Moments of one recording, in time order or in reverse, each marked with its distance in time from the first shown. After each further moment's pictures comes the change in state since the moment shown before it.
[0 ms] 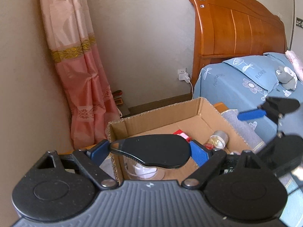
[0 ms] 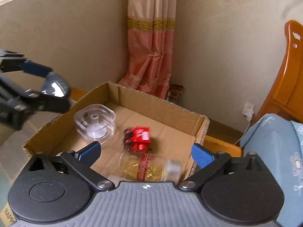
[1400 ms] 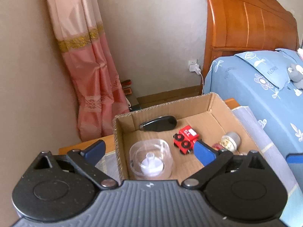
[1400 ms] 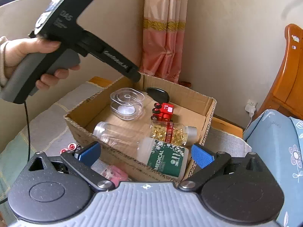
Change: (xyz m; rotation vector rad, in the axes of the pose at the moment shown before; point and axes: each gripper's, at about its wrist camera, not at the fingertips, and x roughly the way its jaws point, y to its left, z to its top) left arm 0.001 -0.004 0.007 -0.022 0.073 0.067; right arm -0.076 0.048 -0.042 -0.034 0.001 0.021
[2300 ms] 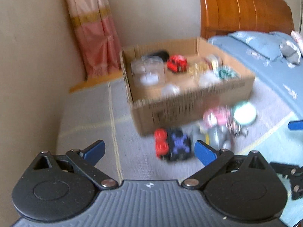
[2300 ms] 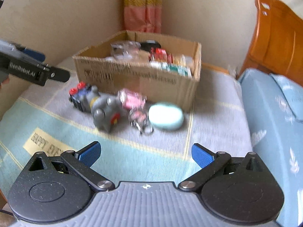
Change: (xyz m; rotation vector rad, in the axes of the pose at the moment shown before) left arm -0.051 -0.017 -0.176 0.005 0.039 0.026; right arm -0.023 0.056 -0.126 0.162 0.081 -0.133
